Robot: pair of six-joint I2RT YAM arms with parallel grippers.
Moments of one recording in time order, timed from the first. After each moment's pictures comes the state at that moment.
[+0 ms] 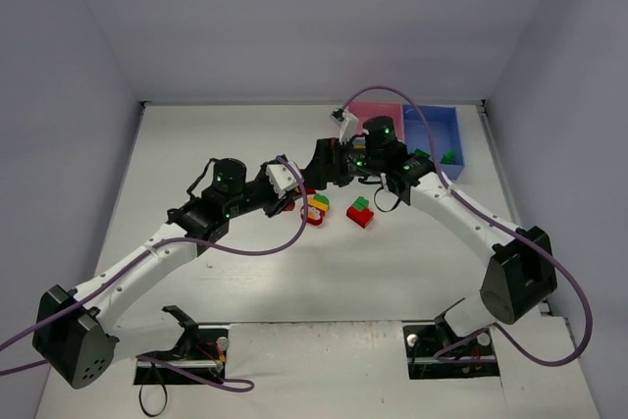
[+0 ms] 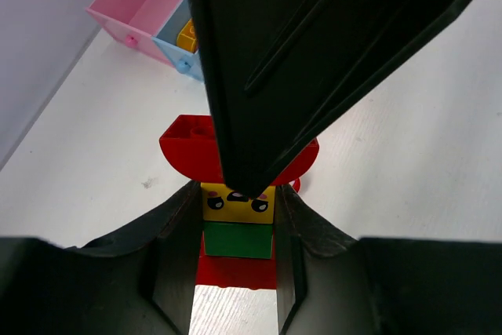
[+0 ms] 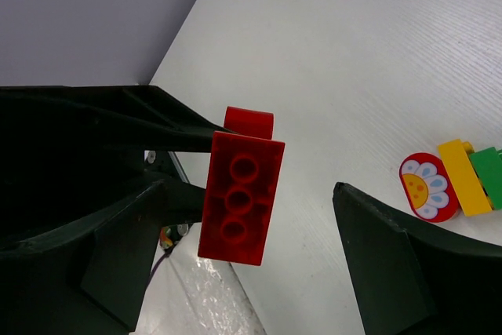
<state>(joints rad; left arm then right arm) -0.61 1.14 0.88 -0.06 0.36 0.37 0.55 1.48 1.18 -0.16 -0.65 0.49</state>
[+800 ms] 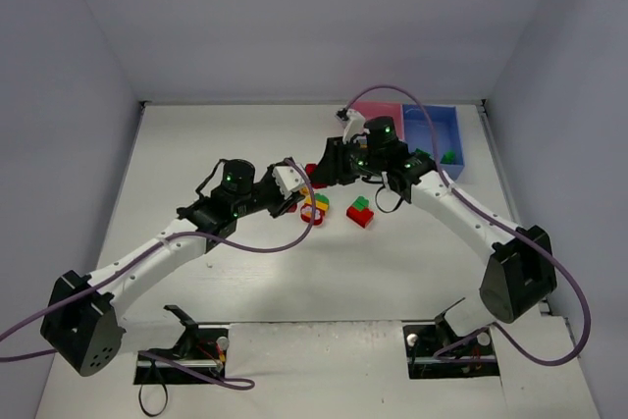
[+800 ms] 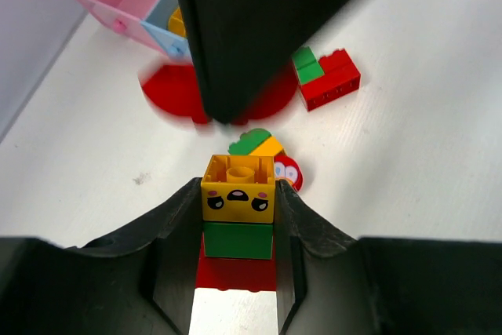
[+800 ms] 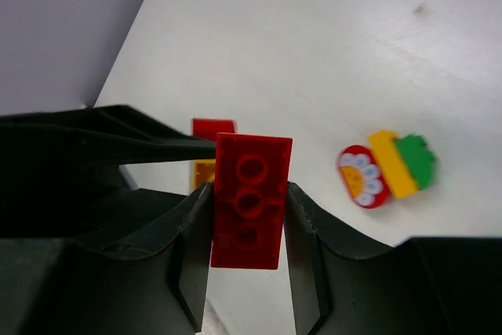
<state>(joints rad) -0.62 1.20 0.87 -0.01 0.35 0.39 0.55 1.50 1.18 -0.21 -0.52 0.44</state>
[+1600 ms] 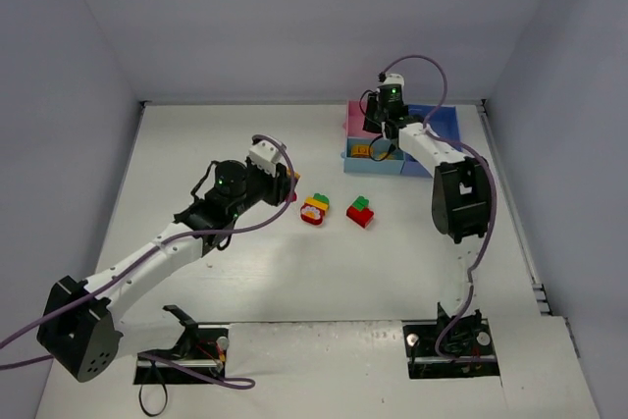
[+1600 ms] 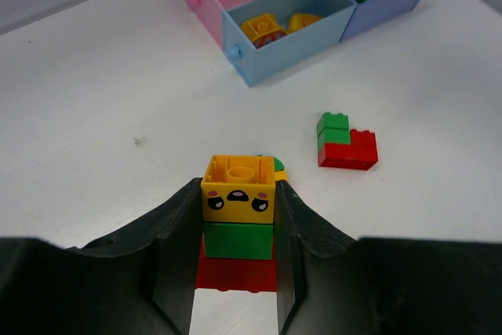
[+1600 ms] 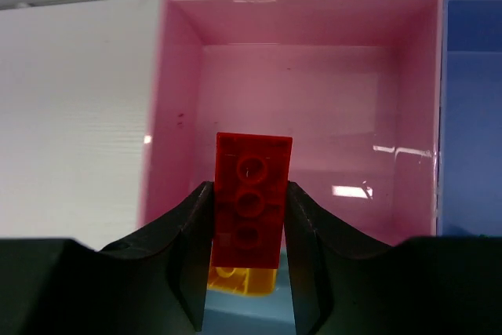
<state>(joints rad) -0.61 1.19 0.82 0.10 0.11 -0.03 0.26 2.08 1.64 -0.15 0.10 0.27</state>
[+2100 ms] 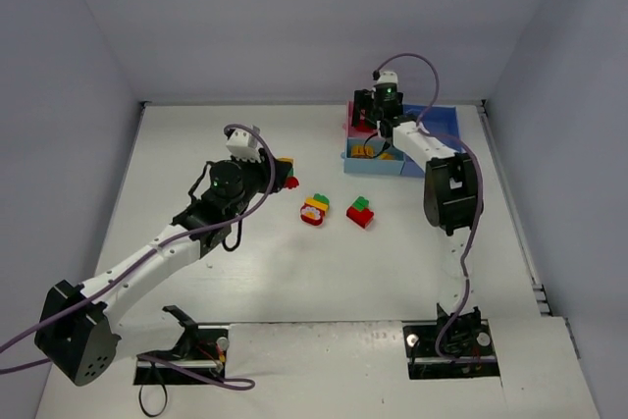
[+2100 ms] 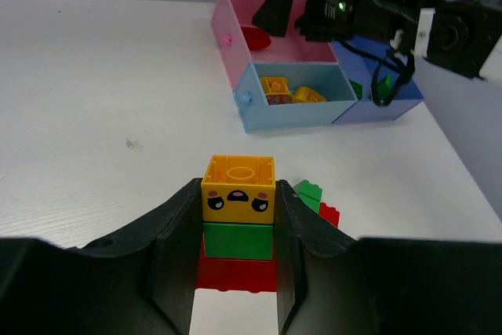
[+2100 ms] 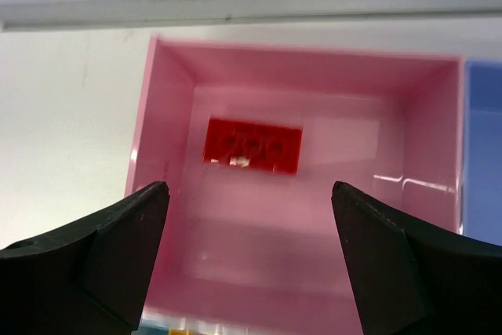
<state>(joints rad) -0.61 1.15 0.82 0.17 -0.10 -0.41 0.25 2.27 1.81 -0.08 0.15 0.19</state>
